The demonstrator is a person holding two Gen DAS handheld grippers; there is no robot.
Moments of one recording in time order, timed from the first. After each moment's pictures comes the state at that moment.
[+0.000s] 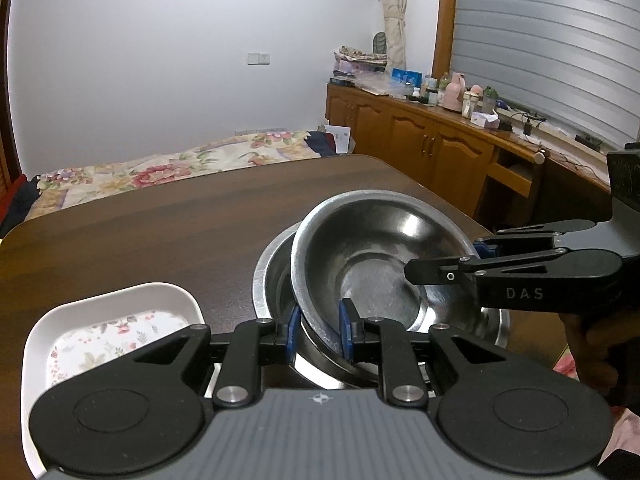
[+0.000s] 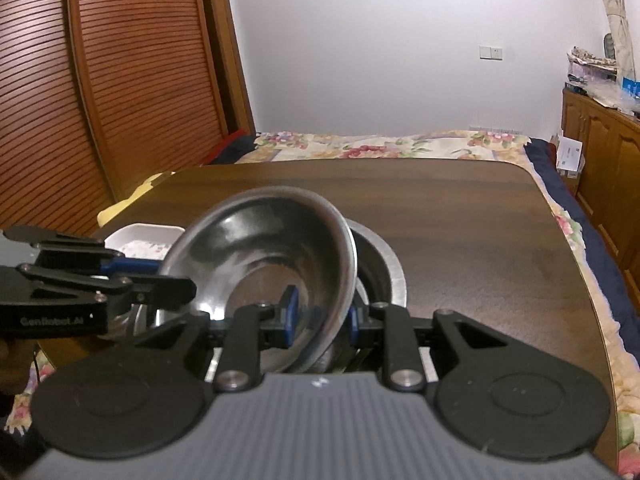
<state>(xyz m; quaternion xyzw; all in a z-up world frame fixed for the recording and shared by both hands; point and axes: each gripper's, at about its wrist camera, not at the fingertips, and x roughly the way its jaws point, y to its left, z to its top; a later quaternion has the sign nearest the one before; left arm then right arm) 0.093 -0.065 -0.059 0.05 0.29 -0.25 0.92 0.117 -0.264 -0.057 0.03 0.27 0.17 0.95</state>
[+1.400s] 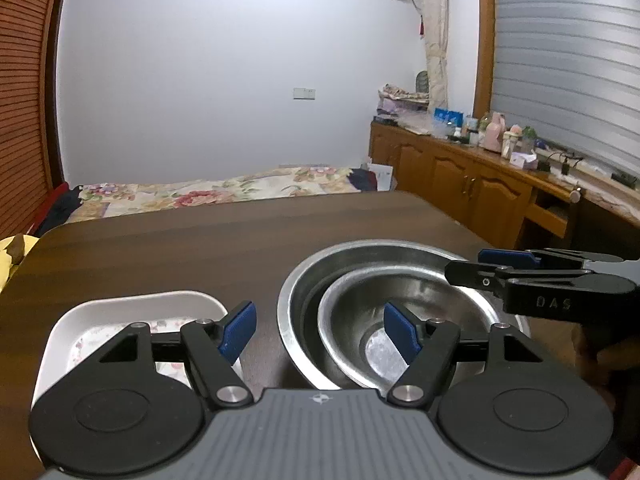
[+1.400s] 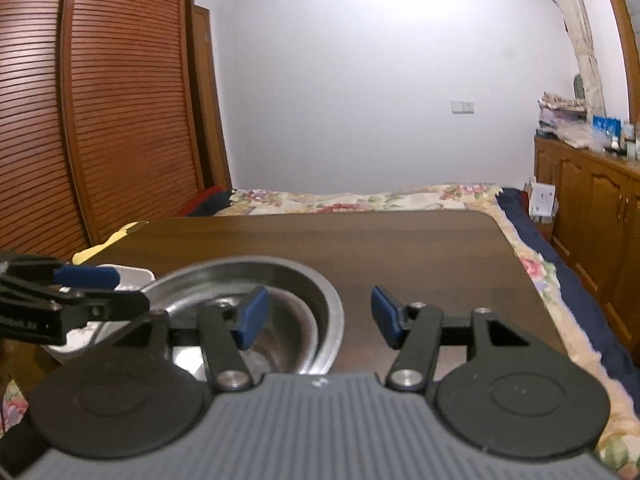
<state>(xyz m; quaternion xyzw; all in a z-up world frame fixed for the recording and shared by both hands) 0.078 -0.074 -0.065 0.02 0.24 -0.18 0.95 0.115 -0.294 -0.068 0.05 0.18 0.14 0.97</state>
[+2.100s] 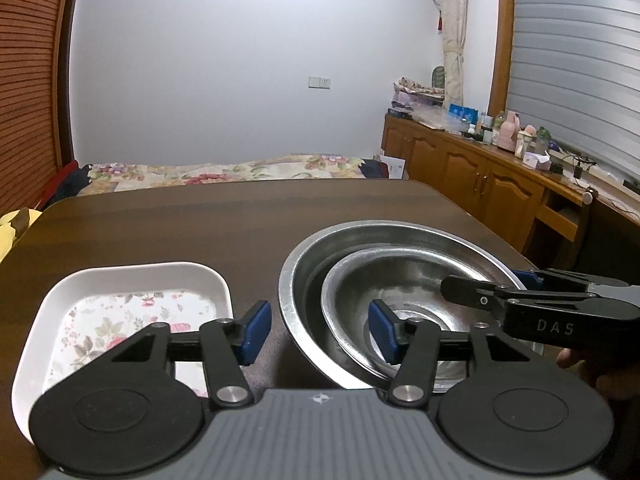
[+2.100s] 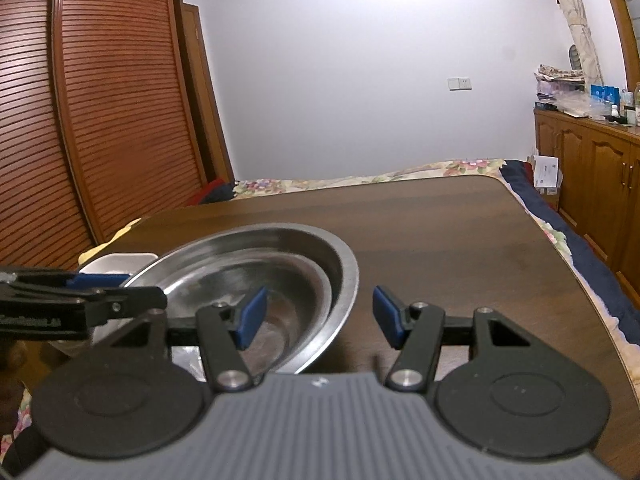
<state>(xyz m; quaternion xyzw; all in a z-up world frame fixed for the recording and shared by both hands) 0.082 -0.070 -0.076 0.00 0.25 -0.17 0.95 0.111 -0.283 -0.081 0.07 0.20 0.14 0.97</state>
